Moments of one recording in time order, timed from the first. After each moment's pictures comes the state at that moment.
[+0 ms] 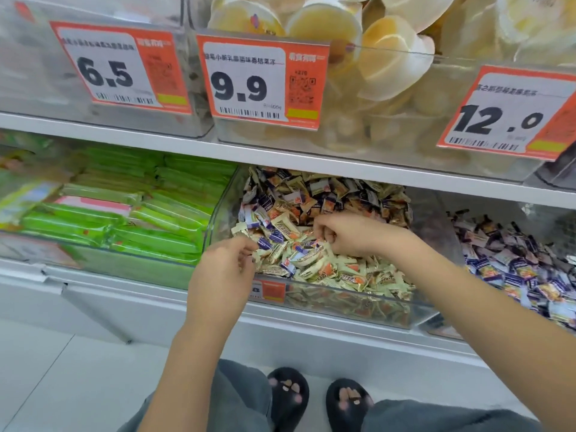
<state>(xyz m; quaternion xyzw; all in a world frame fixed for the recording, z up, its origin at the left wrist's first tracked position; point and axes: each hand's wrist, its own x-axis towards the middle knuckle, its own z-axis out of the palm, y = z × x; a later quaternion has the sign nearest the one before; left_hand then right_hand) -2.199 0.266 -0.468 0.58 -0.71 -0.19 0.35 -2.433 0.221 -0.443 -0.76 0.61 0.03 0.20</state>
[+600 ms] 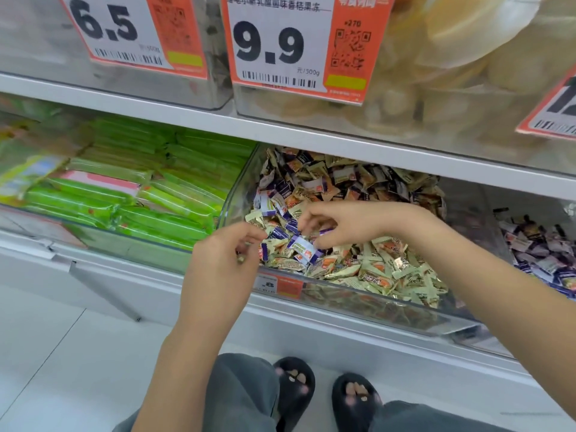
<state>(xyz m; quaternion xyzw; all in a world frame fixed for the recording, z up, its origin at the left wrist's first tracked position) -2.185 0.266 -0.465 0.57 -0.66 -0.26 0.41 -2.406 0.197 -0.432 -0.76 0.51 0.03 0.39</state>
